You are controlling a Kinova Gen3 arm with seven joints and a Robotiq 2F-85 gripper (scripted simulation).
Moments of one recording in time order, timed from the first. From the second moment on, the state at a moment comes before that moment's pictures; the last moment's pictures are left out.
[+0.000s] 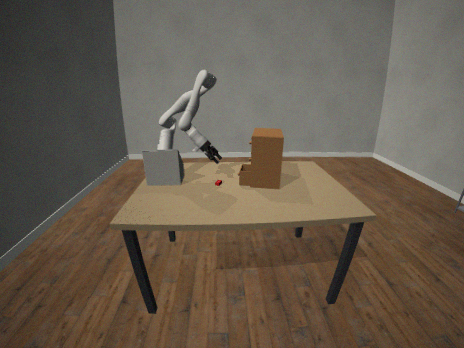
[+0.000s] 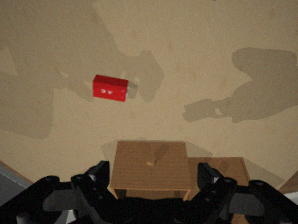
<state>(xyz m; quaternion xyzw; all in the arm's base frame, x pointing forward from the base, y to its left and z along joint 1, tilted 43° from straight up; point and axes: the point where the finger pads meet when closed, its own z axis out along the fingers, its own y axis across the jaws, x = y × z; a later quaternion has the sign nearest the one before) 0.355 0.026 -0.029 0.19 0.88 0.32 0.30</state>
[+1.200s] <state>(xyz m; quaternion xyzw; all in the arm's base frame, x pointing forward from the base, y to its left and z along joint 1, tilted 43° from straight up) 0.377 0.032 -0.047 0.20 0.88 0.31 0.30</state>
